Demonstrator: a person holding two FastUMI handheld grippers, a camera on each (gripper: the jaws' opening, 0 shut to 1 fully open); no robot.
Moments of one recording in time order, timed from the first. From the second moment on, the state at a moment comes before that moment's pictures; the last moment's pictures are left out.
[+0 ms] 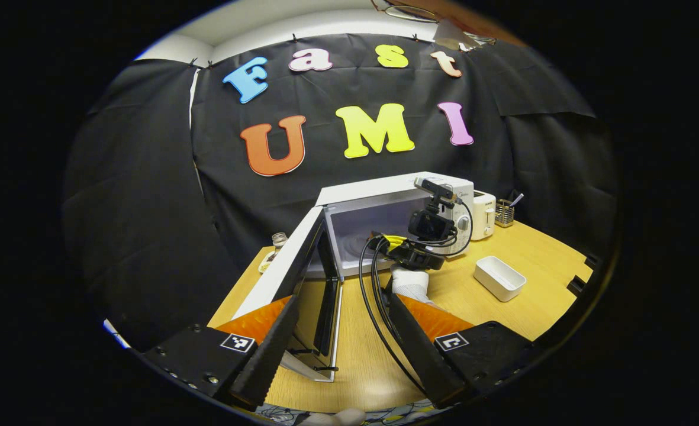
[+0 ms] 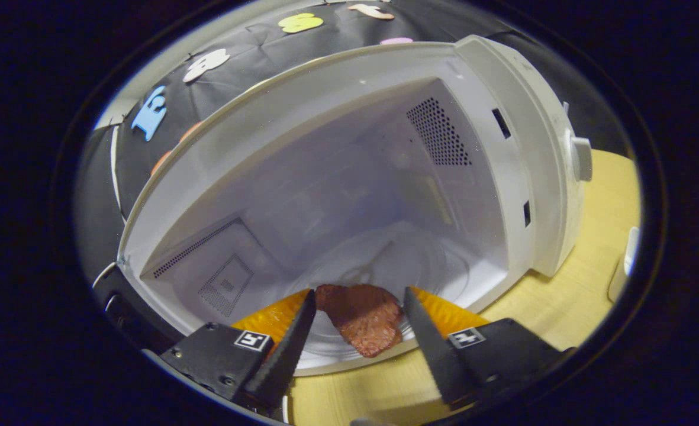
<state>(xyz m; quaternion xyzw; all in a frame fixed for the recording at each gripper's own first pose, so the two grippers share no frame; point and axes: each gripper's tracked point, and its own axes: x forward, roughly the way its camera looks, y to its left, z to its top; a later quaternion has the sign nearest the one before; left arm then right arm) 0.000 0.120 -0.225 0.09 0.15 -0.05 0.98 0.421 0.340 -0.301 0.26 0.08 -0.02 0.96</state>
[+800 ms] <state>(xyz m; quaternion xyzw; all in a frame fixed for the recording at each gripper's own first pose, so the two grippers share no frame) 0.007 0.113 -0.128 0.08 0.08 -0.07 0.99 0.248 0.234 -0.132 0.09 0.06 0.04 0.99</state>
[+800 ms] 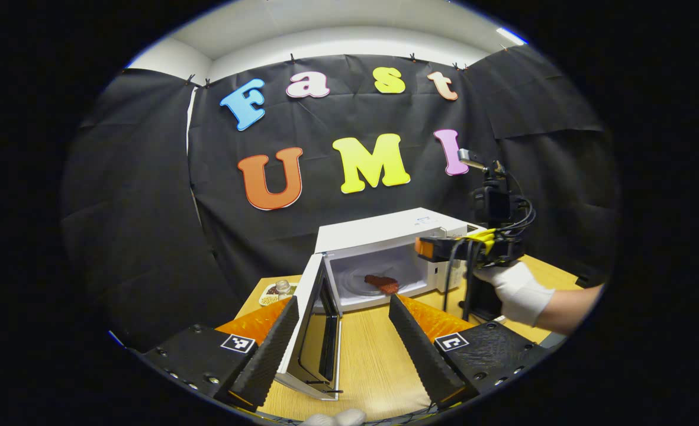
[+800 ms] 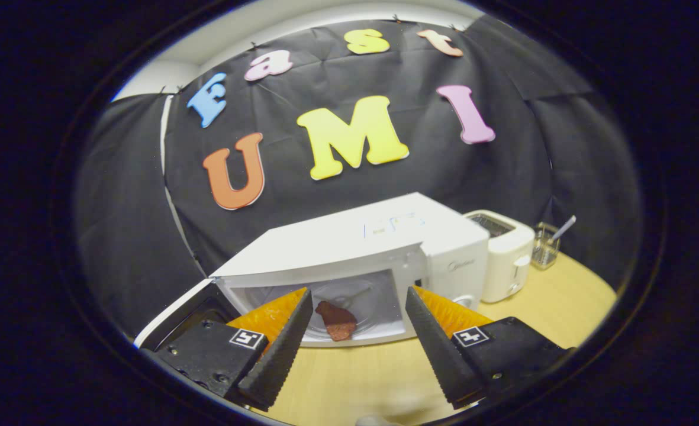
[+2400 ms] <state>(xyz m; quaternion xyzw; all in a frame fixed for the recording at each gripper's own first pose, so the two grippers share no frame) 0.024 0.267 -0.191 0.03 0.10 0.08 0.99 0.005 0.136 -0.063 0.02 0.11 0.01 0.99</state>
